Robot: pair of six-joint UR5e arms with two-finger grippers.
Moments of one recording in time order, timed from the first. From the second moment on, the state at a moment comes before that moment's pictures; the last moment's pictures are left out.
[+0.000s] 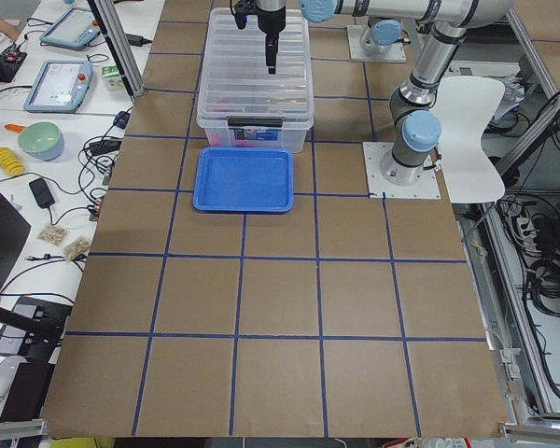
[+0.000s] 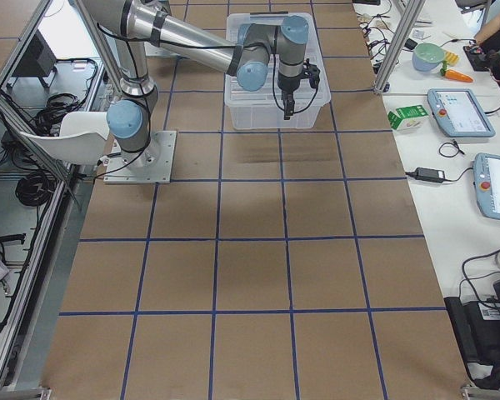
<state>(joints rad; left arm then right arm) -1.56 -1.53 -1.57 -1.65 1.57 0.06 1.43 -1.40 1.75 -1.95 -1.56 -0.18</state>
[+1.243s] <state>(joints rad) -1.56 -1.54 -1.56 -1.65 1.57 0.05 1.25 -1.40 1.75 -1.95 -1.56 -0.33</state>
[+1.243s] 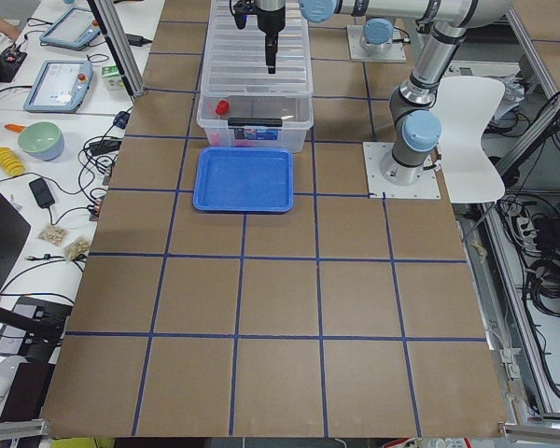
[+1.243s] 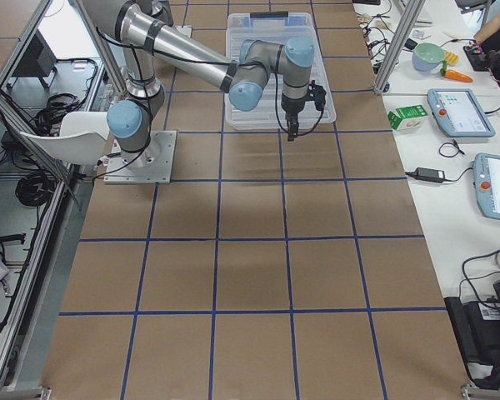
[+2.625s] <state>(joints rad) -1.56 -1.63 -1.67 -1.47 1.57 0.02 1.09 -1.40 1.74 -1.96 -1.56 -0.42</state>
